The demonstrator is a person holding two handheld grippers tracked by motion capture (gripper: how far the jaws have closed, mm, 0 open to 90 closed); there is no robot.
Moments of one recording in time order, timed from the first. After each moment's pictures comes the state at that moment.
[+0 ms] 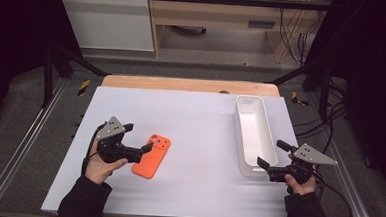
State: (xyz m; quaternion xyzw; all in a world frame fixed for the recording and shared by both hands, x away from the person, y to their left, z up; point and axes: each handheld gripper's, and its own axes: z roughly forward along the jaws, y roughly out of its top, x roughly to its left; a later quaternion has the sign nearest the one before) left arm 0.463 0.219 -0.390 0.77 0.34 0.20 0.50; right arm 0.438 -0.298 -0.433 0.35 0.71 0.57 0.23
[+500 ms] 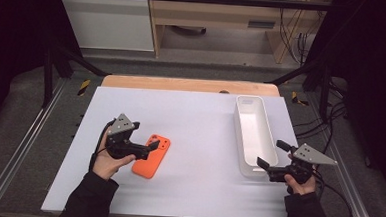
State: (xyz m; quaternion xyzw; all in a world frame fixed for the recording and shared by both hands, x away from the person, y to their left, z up) left arm 0.476 0.202 -0.392 0.78 0.35 0.19 0.48; right arm 0.438 -0.298 -0.433 0.35 0.71 0.57 0.23
